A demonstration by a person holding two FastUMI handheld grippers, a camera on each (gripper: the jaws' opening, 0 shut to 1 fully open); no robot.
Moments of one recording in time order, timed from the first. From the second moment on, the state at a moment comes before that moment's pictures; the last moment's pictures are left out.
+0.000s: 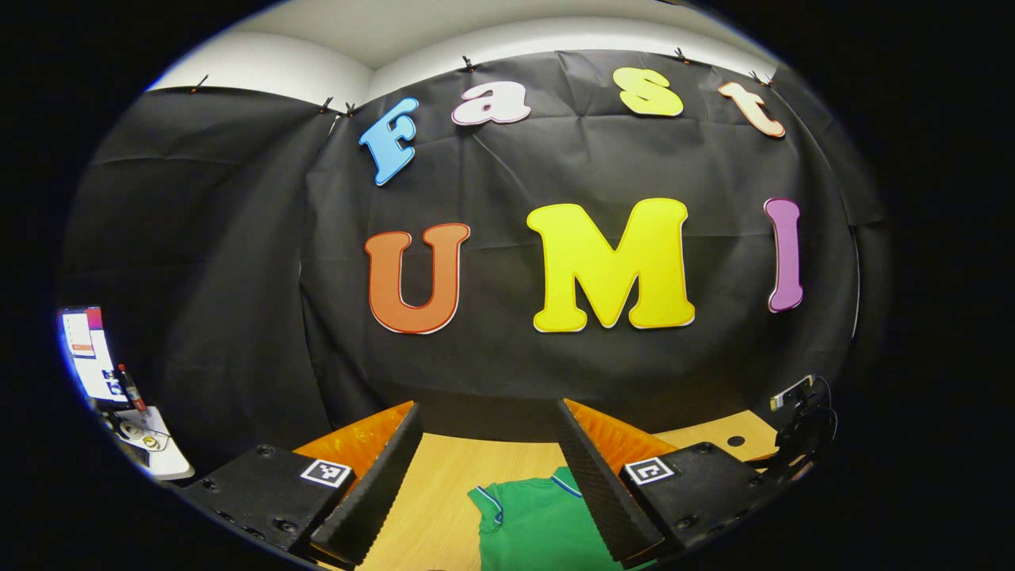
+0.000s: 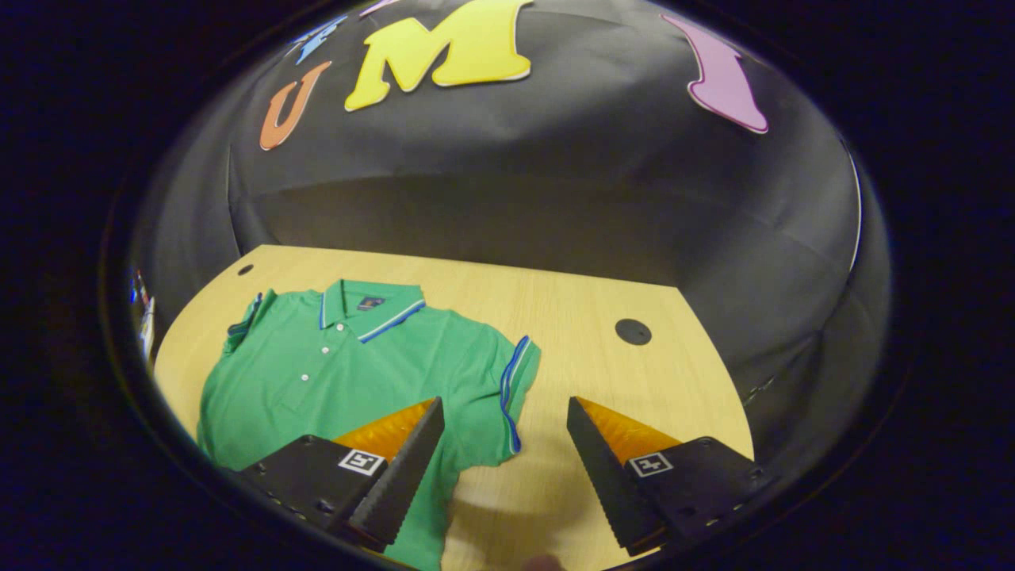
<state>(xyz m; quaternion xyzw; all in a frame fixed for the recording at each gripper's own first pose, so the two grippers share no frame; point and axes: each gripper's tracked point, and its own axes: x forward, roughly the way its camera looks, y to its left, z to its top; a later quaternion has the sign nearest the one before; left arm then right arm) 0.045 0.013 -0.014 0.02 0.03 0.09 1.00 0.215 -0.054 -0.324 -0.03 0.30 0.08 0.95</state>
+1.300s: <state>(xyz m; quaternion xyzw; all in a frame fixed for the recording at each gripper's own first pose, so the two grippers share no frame) 0.050 -0.006 -0.035 0.04 0.06 0.09 0.99 0.251 -0.018 -0.306 0.07 0.33 0.07 0.94</state>
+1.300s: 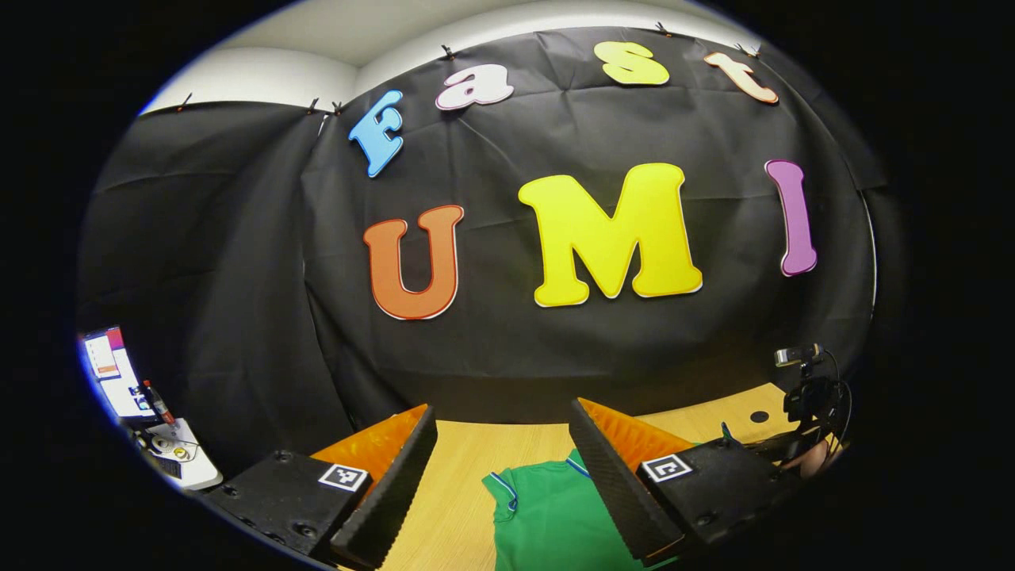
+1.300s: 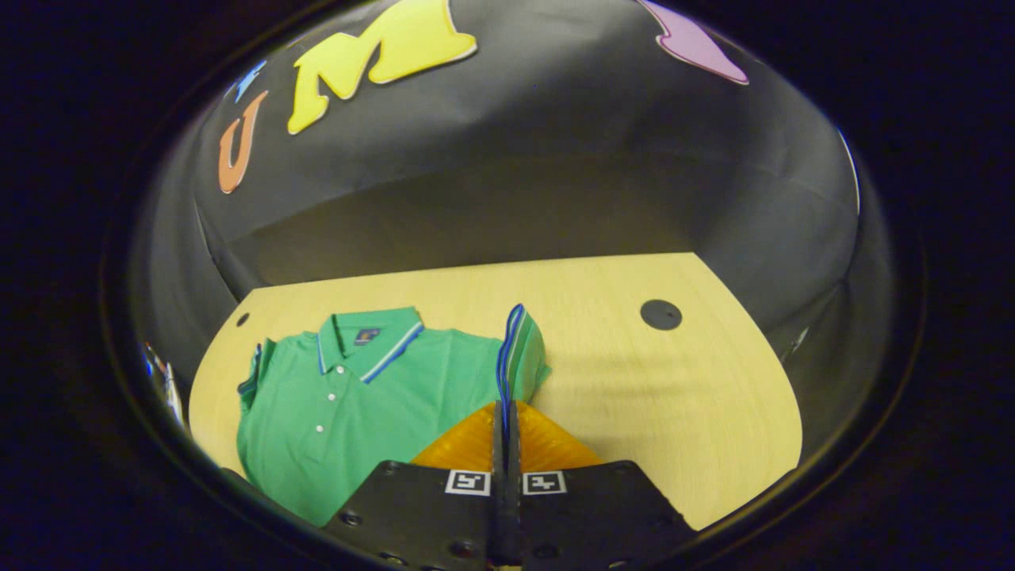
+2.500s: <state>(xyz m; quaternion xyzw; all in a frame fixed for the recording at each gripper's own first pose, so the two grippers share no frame) 0.027 0.053 -0.052 0.02 0.08 0.12 0.99 0.230 0.110 -0.264 0.03 0.31 0.13 0.94</state>
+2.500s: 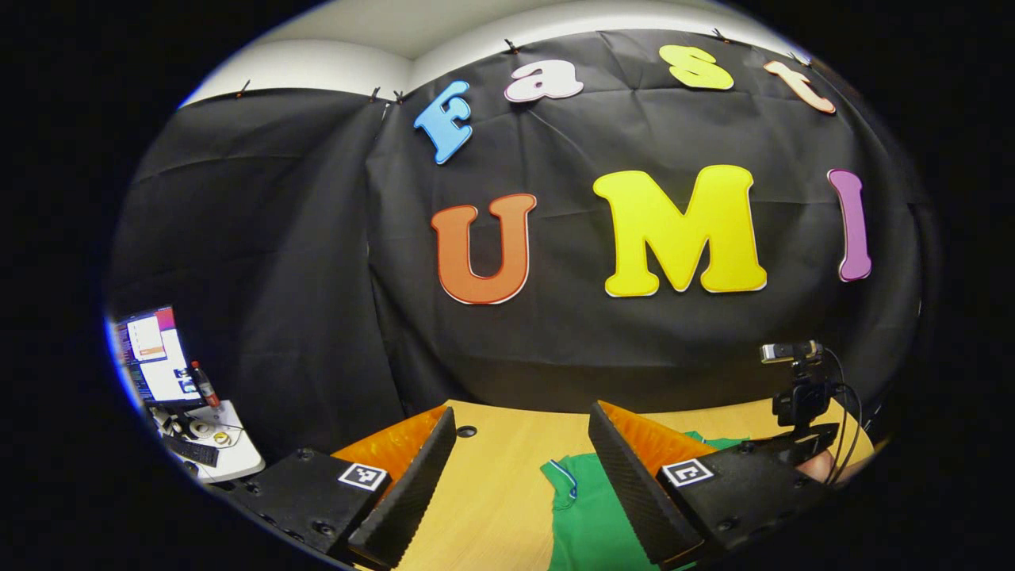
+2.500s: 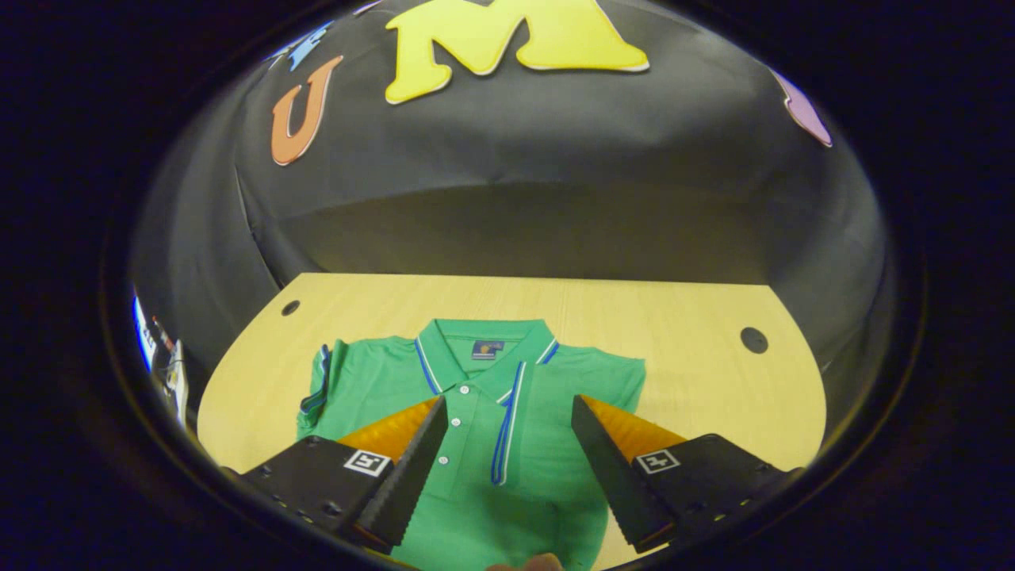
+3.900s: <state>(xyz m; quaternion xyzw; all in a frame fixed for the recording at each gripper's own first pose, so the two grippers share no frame) 0.163 0.037 -0.389 0.02 0.32 0.01 0.95 0.006 -0.008 -0.178 -0.03 0.28 0.02 0.96</state>
